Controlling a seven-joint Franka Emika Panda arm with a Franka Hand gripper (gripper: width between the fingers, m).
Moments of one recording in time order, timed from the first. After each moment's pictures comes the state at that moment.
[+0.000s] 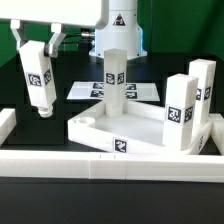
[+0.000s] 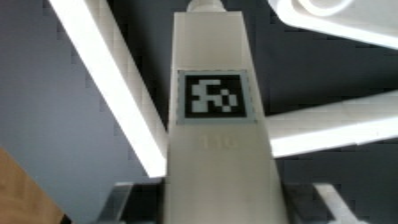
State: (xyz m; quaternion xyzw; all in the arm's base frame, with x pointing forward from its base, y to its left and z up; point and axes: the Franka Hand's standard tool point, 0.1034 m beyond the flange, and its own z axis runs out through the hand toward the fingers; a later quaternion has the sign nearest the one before) arm 0.559 -0.140 0.150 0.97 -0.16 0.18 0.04
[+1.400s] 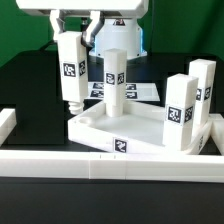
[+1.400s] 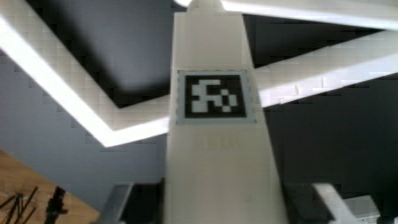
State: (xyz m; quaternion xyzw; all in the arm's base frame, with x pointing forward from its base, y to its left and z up) arm 0.552 -0.094 0.155 0.95 -0.19 0.25 0.04
